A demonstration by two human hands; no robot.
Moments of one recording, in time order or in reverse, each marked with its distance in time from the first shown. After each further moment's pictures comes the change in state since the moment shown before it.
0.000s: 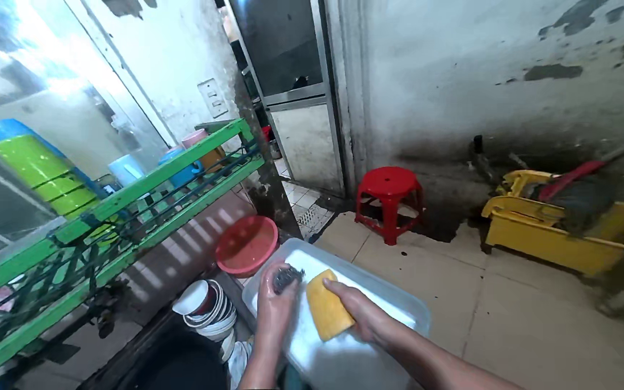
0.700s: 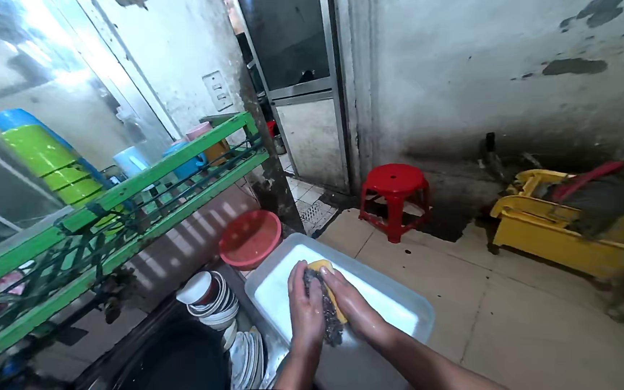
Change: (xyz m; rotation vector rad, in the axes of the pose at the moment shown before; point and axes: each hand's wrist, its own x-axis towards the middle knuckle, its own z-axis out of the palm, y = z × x) left_hand -0.029 -0.003 0.053 -0.112 0.036 -0.159; right_hand -0.007 0.002 0.016 -0.219 0.037 -0.263
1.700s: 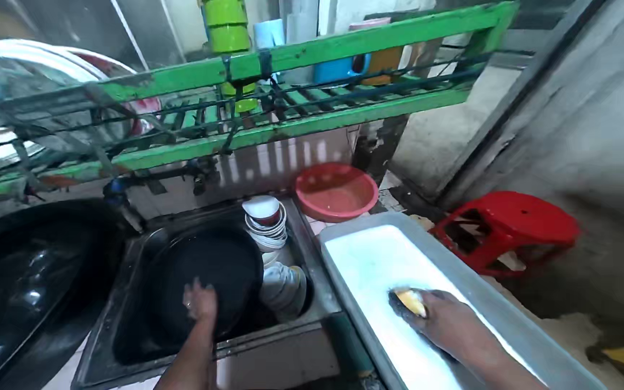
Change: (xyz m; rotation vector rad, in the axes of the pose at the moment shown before) left_hand -0.085 -0.242 -0.308 0.553 0.736 -0.912; right_hand 0.041 0.052 -0.026 -1.592 -0.211 -0.187
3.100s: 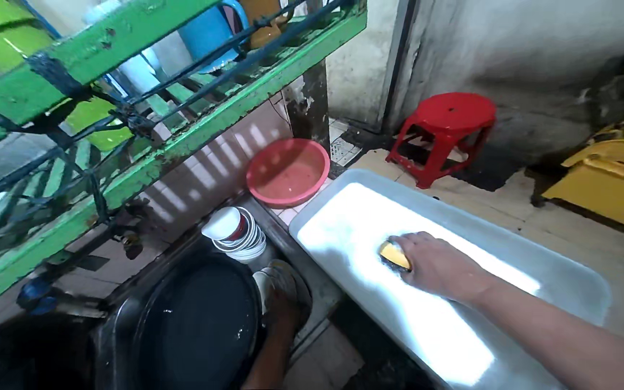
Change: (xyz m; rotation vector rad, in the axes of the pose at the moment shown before) left_hand -0.090 0.079 0.117 0.683 -0.626 0.526; right_hand 0.009 -0.007 -0.002 -0.003 -0.101 0.073
